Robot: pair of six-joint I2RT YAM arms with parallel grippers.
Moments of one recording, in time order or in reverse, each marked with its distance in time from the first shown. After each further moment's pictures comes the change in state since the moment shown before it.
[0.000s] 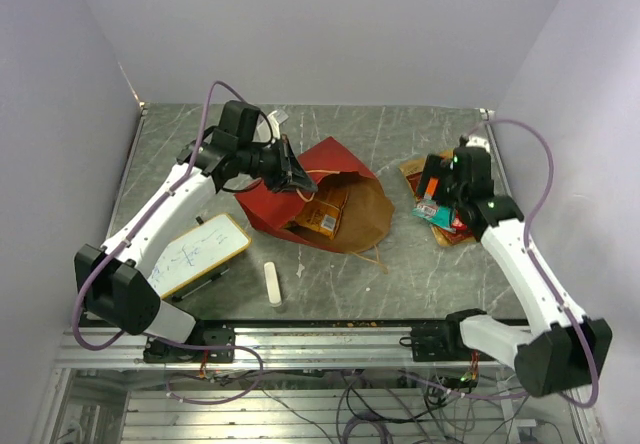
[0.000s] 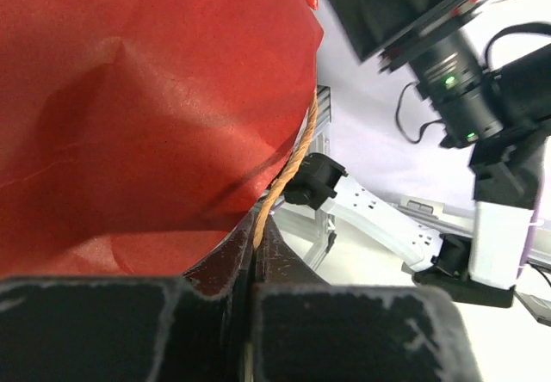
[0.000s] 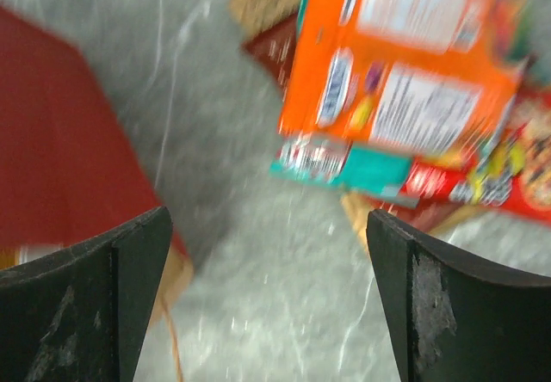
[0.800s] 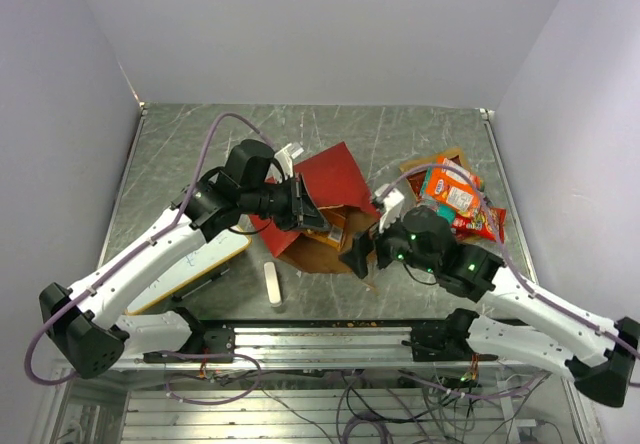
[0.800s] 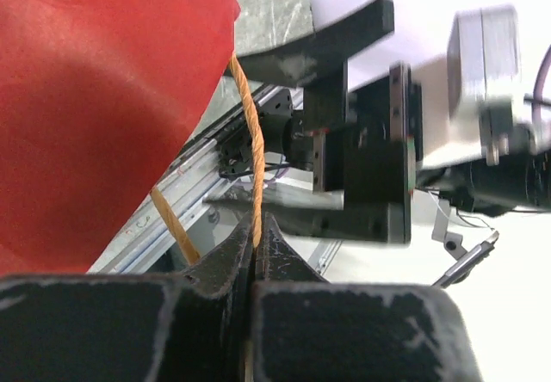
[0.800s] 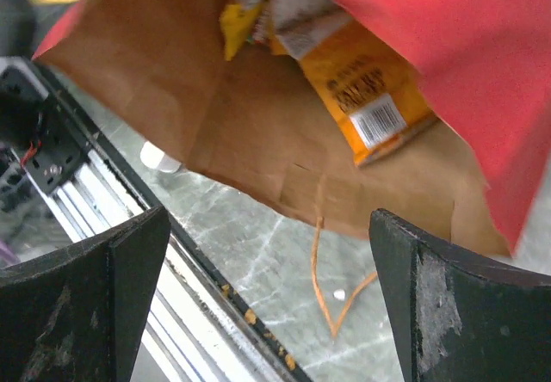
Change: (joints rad) left arm -0.262 -0.259 -0.205 0.081 -0.174 -0.099; right arm 0.675 -0.317 -0.271 0.124 -0.273 -0.019
